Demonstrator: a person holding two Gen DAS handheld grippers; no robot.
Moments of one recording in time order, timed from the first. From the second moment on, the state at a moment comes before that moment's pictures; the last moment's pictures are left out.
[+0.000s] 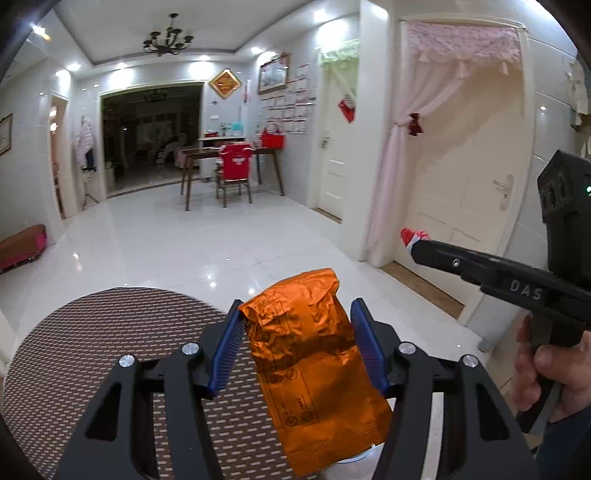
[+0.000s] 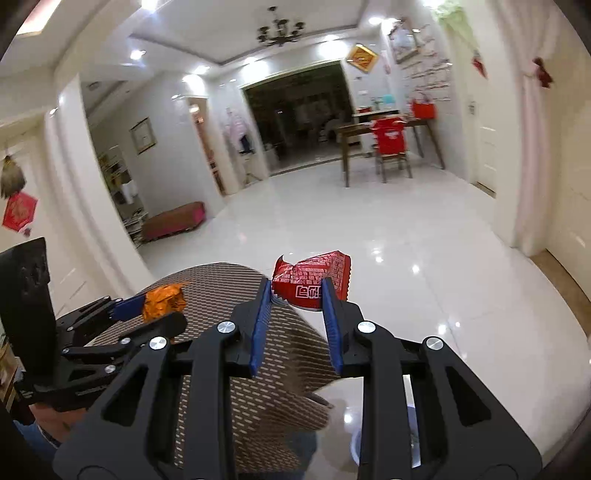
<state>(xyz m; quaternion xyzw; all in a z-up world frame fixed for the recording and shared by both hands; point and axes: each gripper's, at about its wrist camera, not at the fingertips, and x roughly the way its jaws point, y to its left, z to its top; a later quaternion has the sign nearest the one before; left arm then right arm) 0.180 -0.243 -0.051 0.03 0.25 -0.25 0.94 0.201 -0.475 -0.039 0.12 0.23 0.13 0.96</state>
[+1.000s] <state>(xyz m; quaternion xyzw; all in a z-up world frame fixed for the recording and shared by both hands) 0.271 -0.396 -0.247 0.12 0.47 -0.25 0.84 0.221 -0.628 -0.300 0.34 0.44 0.02 0.83</state>
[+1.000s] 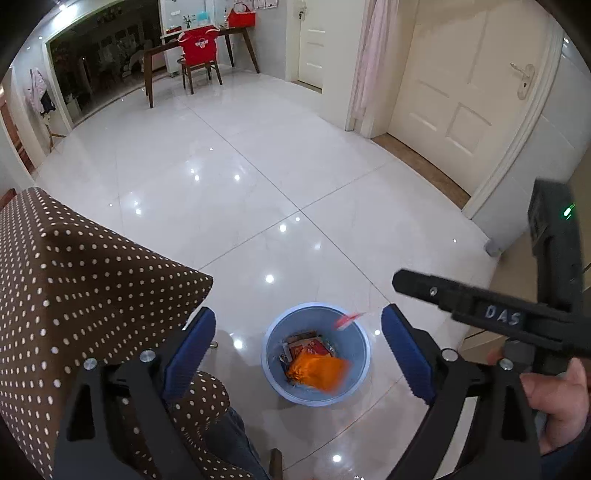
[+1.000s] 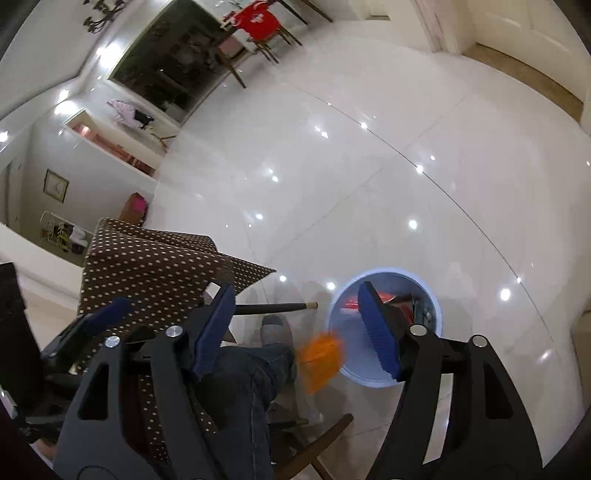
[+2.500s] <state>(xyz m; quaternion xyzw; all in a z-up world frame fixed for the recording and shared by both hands) 0.083 -0.084 0.011 0.01 0.15 0.01 0.99 0.107 -0.303 0.034 0.04 0.16 0.05 0.99</state>
